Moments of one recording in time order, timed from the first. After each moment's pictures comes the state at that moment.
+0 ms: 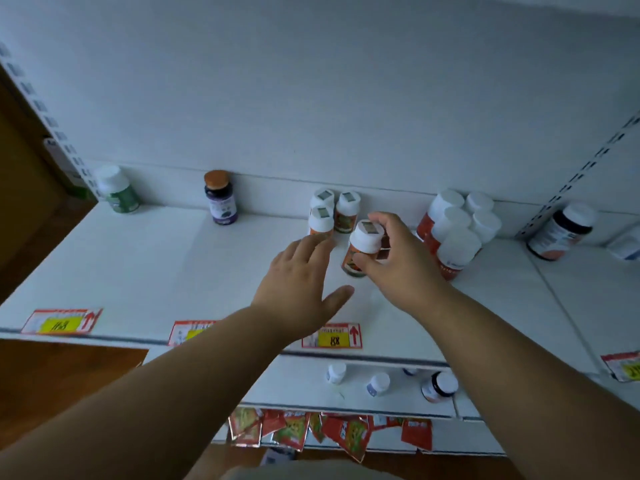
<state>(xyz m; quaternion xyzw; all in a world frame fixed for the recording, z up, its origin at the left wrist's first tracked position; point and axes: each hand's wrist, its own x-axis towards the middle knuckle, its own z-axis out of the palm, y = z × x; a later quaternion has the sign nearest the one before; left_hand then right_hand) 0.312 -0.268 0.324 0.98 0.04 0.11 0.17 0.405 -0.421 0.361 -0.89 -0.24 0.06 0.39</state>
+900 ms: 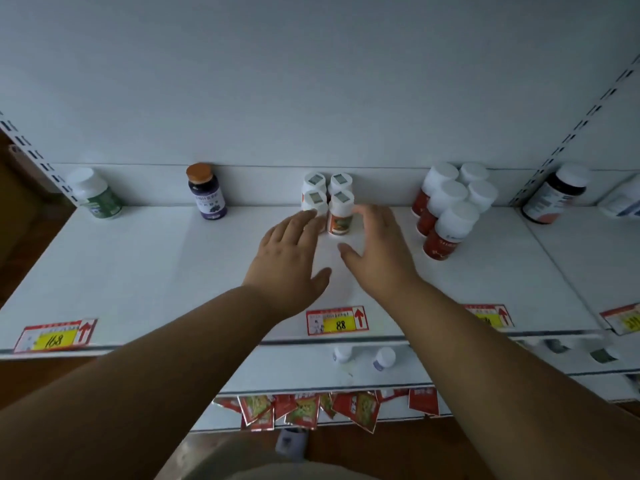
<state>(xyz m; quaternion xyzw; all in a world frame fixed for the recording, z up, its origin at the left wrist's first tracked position) 0.319 -0.247 0.310 0.98 0.01 0.11 0.13 0.398 -0.400 0.317 -0.92 -0.25 -0.05 0.31</state>
